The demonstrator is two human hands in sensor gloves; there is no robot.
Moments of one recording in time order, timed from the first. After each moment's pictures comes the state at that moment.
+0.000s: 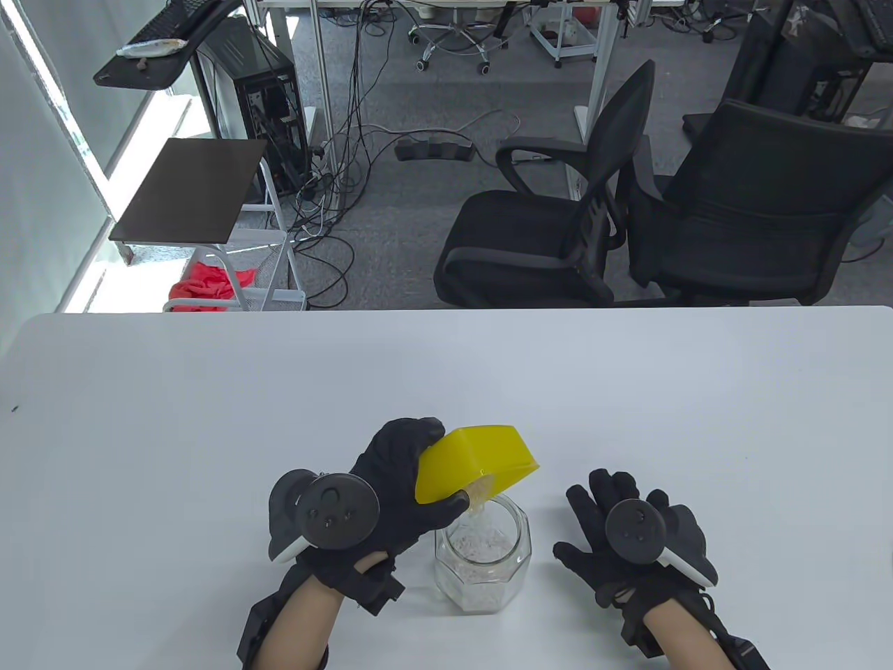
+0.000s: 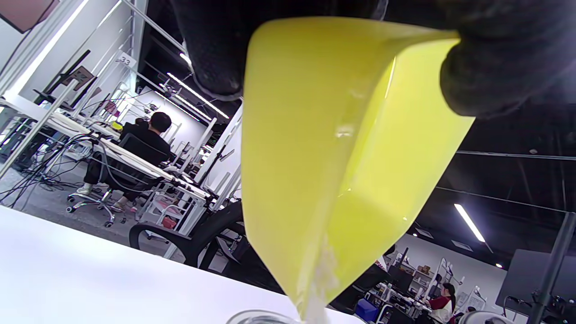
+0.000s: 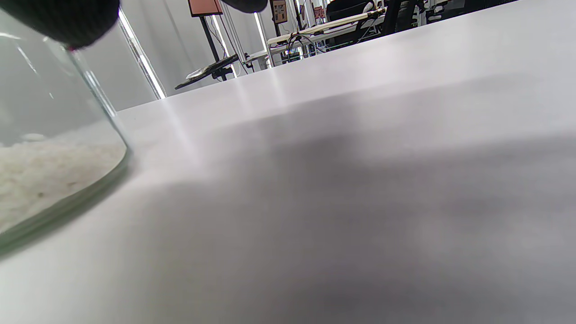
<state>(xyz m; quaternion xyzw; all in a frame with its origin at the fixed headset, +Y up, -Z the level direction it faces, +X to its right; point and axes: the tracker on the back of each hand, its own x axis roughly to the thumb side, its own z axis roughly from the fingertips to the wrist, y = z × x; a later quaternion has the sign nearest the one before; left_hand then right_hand) -0.127 -0.593 -0.290 0.12 -0.32 0.30 0.89 0.215 -0.749 -0.305 0.12 0.07 0.98 0.17</state>
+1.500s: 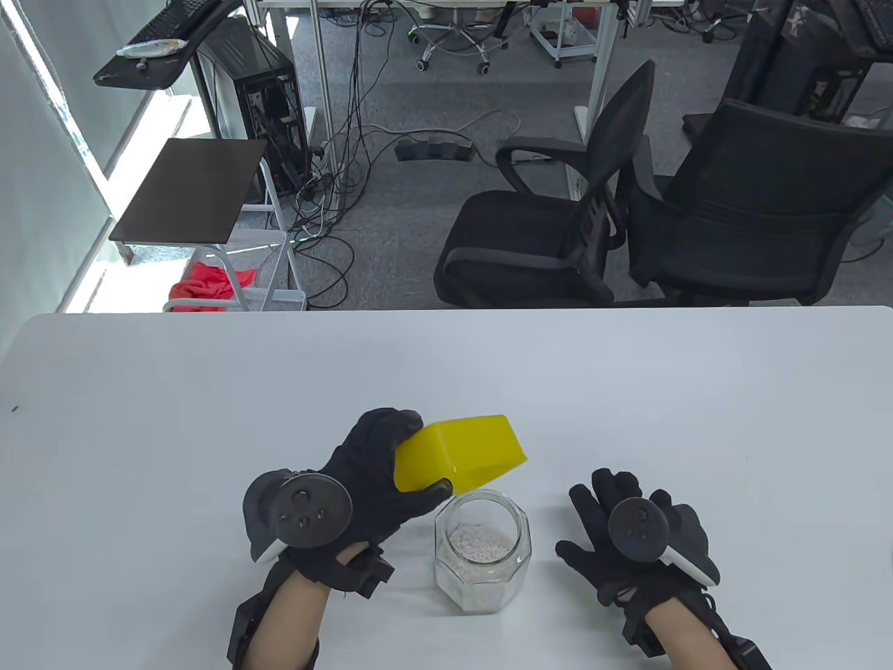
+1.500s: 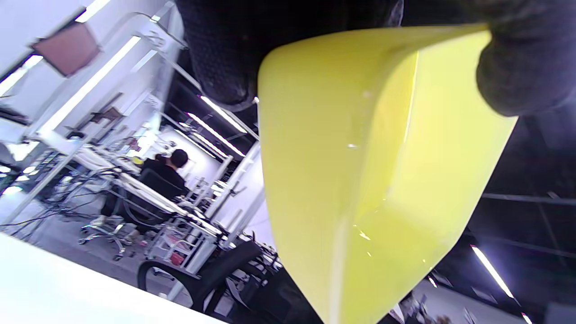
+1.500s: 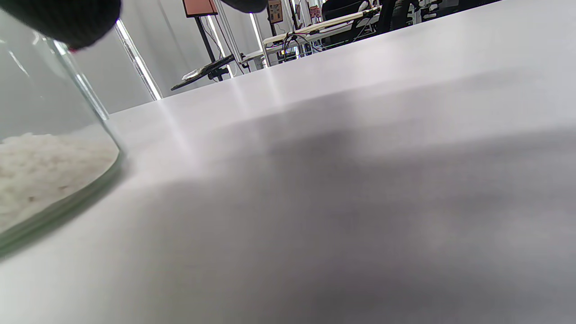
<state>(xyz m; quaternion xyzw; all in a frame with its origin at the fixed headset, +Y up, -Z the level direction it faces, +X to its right) -0.163 -0.594 -0.302 0.18 -0.25 0.35 0.89 0.217 -0.748 -0.306 0.11 0.07 0.98 0.17</state>
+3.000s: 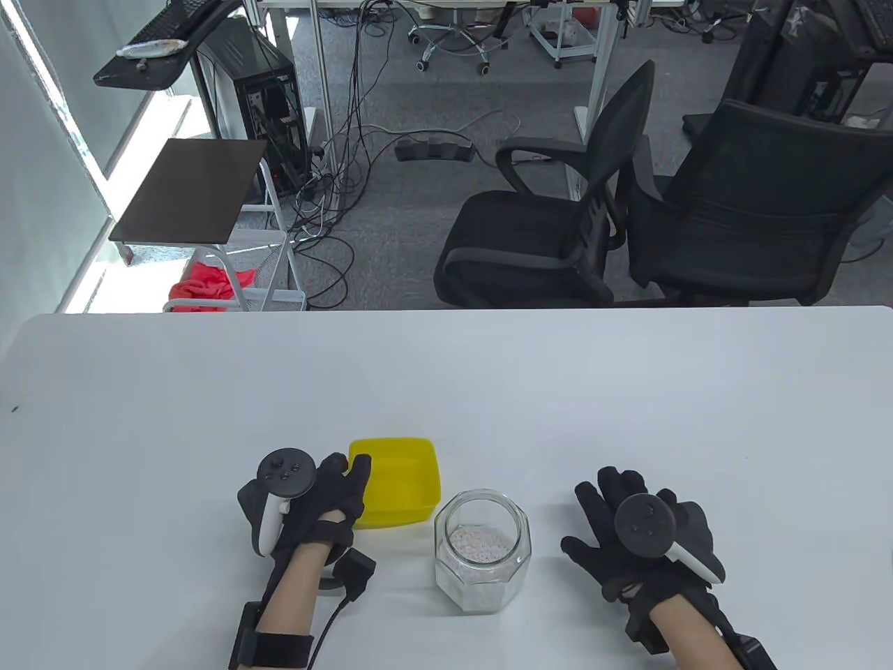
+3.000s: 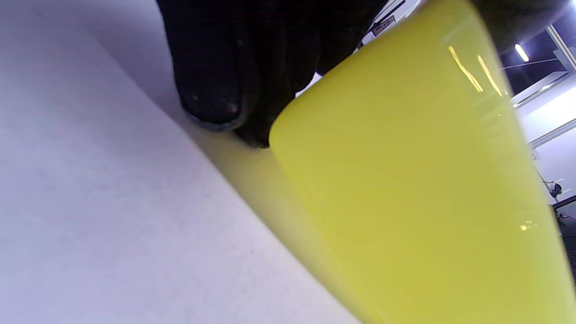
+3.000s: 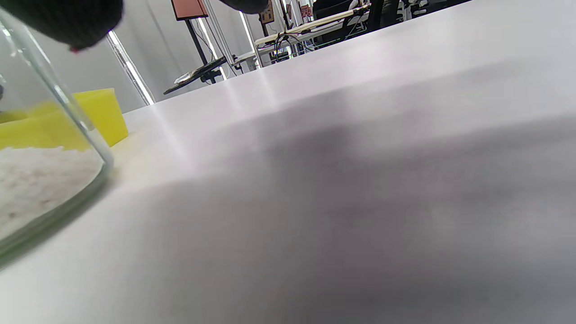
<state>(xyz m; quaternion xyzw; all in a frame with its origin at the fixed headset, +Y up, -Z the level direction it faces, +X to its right) -0.218 -0.770 -0.367 -0.10 0.09 0.42 0.90 0.227 -0.748 -0.309 0.10 0.07 0.98 0.18</state>
